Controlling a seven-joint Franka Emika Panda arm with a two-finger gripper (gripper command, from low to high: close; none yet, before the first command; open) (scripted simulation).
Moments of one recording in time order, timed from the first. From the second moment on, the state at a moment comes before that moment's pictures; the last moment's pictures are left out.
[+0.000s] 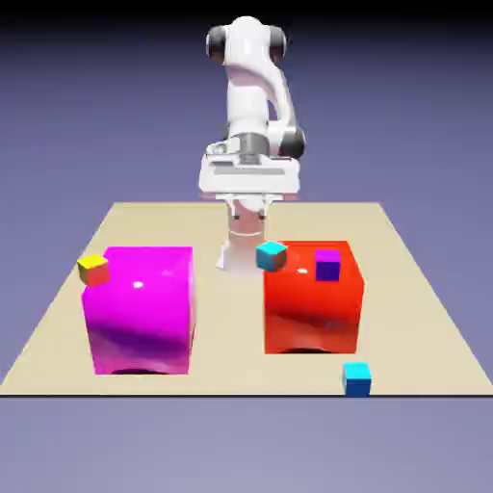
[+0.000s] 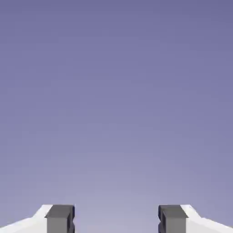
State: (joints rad) arm 0.01 -0.53 0.02 -2.77 -0.01 3.00 0.76
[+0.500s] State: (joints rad) arm -0.04 0.02 0.27 -2.26 -0.13 2.49 0.96
